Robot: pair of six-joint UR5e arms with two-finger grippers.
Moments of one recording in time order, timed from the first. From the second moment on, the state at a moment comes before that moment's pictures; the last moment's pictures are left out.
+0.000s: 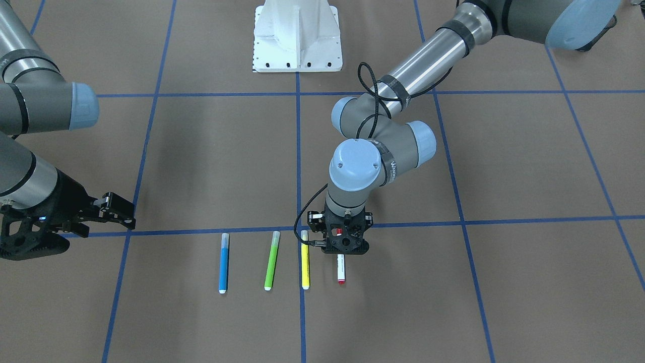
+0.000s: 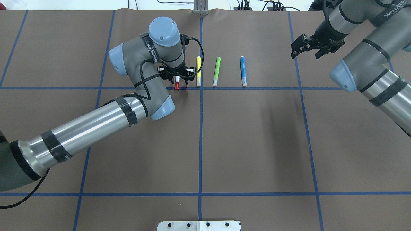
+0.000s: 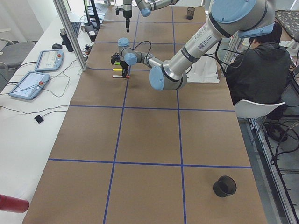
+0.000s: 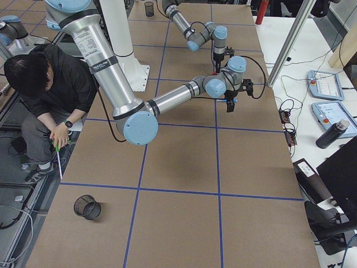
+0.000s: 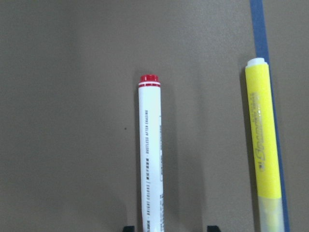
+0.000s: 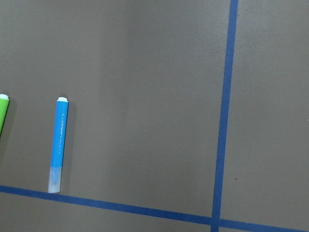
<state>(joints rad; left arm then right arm) -0.70 -2.57 -0.96 -1.93 -1.98 -1.02 1.05 -1.07 1.50 -1.35 2.28 0.72</state>
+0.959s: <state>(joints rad) -0.69 -2.57 -0.97 -1.92 -1.98 -1.02 1.05 -1.07 1.50 -1.35 2.28 0.72</state>
